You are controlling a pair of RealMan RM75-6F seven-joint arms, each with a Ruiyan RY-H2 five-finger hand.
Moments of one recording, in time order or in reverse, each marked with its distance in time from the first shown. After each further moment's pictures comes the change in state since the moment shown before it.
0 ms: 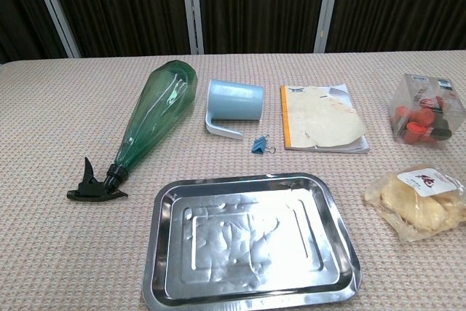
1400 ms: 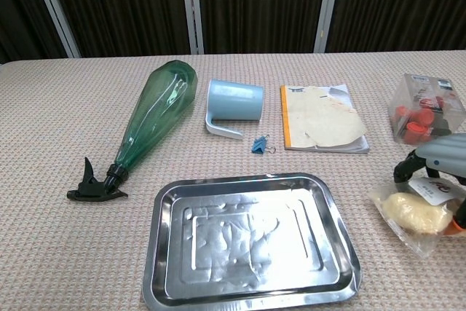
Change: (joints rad) left arm -0.007 -0.019 0.000 0.035 -0.037 -0.035 -0.015; right arm 0.270 -0.152 -0.039 0.136 0.052 -0.379 -0.134
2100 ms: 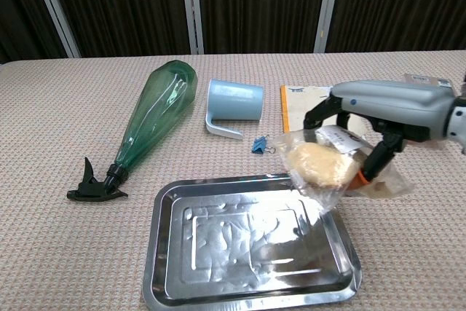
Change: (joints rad) left arm -0.013 -0.014 -0.005 0.026 -0.017 -0.025 -0.015; right arm 0.125 -0.014 0.112 -0.249 0.017 0.010 0.013
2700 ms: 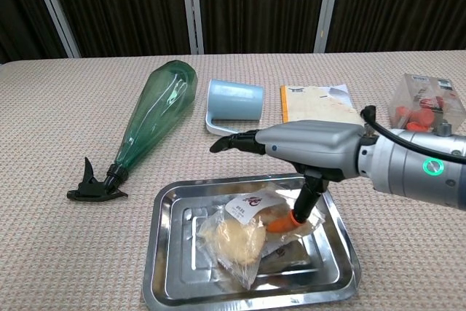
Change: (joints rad) left arm 0.003 -0.004 0.001 0.016 -0.010 -0.001 -0.013; right arm 0.122 -0.163 0.010 0.022 0.155 -0.128 -0.167
